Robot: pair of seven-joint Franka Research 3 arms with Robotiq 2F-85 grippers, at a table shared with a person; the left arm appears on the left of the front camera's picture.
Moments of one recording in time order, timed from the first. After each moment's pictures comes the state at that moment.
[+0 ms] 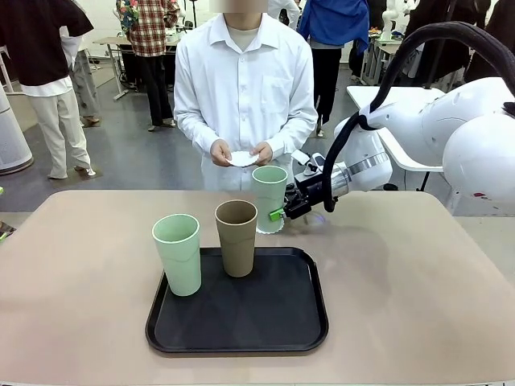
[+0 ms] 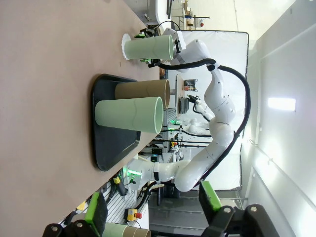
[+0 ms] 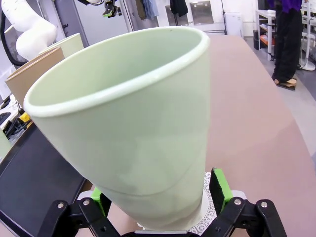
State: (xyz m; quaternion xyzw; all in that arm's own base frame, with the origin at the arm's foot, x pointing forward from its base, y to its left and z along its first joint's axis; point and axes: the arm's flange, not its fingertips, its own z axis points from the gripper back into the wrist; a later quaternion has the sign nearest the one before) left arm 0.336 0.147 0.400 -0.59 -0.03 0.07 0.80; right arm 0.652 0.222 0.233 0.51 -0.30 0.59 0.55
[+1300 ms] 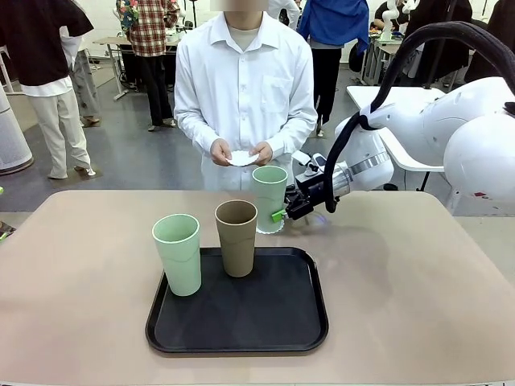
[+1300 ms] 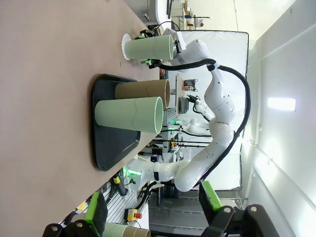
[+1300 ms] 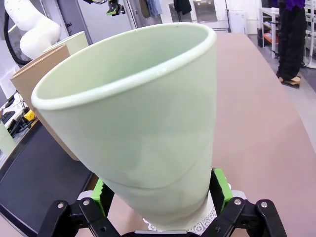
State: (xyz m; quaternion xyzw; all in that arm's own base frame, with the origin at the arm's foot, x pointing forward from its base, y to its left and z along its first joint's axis) left arm 0.336 0.147 0.400 -0.59 -0.03 0.07 0.80; right arm 0.650 0.218 0.233 0.51 -0.29 0.59 0.55
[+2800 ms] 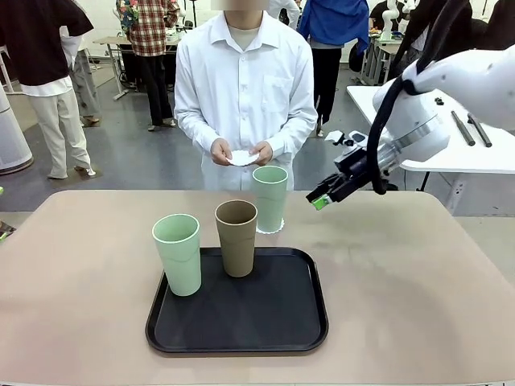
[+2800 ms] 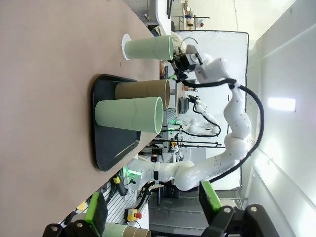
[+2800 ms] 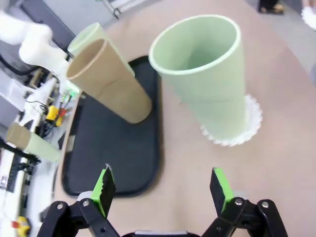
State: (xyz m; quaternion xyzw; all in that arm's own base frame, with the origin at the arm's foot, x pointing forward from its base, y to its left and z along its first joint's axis) left arm 0.336 0.147 0.399 -0.59 -0.03 0.07 0.80; right arm 0.590 0.126 0.346 0.44 -0.15 0.54 0.70
